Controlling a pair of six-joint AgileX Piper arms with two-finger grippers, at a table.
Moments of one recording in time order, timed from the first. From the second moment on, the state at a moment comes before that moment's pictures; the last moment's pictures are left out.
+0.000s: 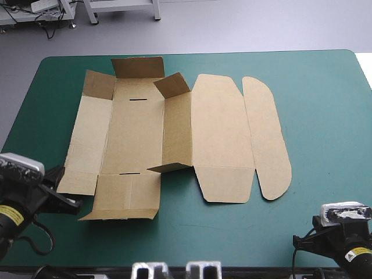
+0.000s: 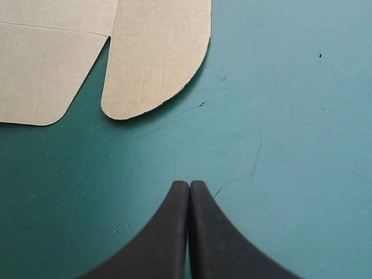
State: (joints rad) left arm -0.36 0.51 -0.83 0.18 0.92 0.01; right arm -0.12 0.23 -0.48 0.20 1.07 -0.21
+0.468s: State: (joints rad) left arm -0.34 1.02 -1.18 0.35 0.90 -0.12; right arm -0.12 0.23 -0.48 0.20 1.07 -0.21
